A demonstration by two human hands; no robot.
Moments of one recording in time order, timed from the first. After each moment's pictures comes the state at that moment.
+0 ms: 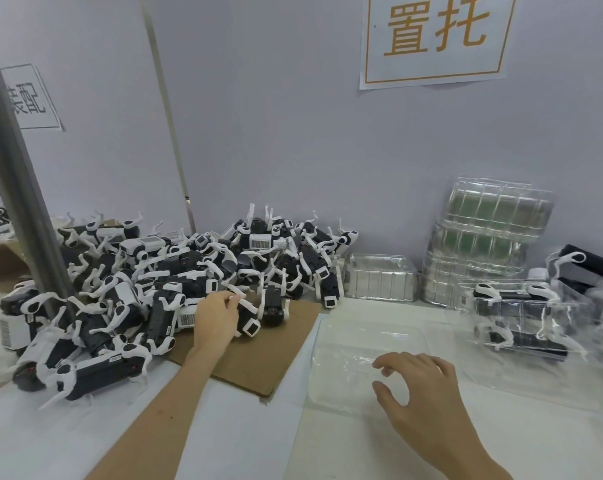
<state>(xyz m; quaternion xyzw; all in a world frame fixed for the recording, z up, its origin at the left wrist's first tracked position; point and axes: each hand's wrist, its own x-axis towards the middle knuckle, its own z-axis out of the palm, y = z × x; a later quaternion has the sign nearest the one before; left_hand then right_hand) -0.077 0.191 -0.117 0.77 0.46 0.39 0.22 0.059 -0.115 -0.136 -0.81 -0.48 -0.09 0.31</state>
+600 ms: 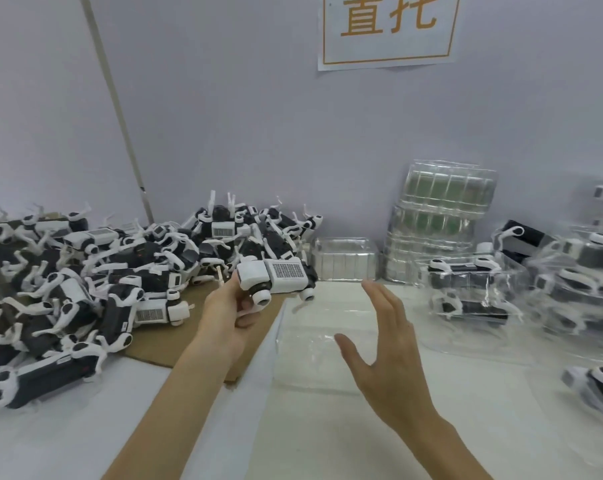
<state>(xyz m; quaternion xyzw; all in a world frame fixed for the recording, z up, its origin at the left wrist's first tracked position) -0.056 0.077 -0.067 0.40 0.26 0.38 0.79 0.054 -0.114 -0.127 -0.71 -0.47 -0.22 0.47</state>
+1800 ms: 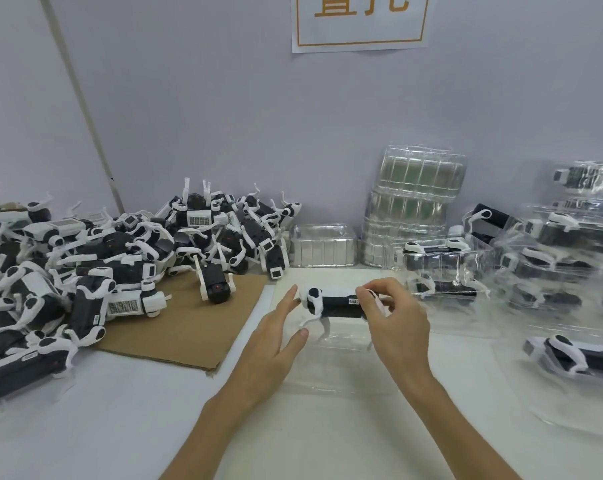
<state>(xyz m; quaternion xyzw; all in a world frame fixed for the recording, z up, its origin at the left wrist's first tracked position) -0.041 0.033 -0.160 0.86 0.12 0.27 0.41 0.082 -0.126 -0.118 -0.74 -0.28 -0.11 0.61</state>
